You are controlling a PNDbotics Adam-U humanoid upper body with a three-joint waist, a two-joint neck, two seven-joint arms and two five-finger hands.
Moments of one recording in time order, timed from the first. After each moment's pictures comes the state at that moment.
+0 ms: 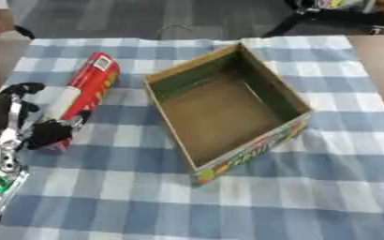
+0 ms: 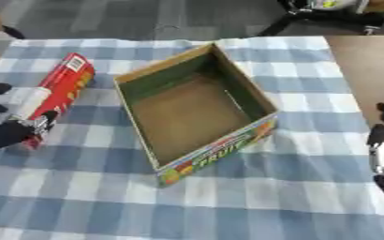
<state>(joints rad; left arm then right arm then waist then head) -0.59 0.50 -0.27 -1.60 -0.27 0.63 0.34 0.06 -0.53 -0.14 -1.98 0.07 -0.32 -0.32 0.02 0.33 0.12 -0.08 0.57</state>
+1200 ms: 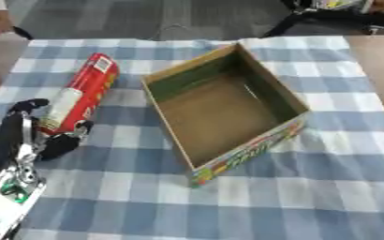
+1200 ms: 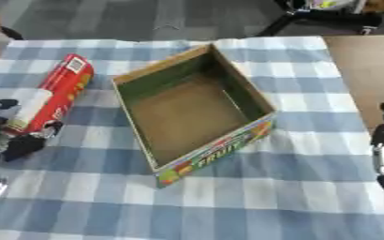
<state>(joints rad) -0.59 0.46 -0.30 -1.47 -0.25 0.59 0.48 0.06 -0.53 -0.14 -1.98 0.07 -0.32 -0.32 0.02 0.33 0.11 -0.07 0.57</state>
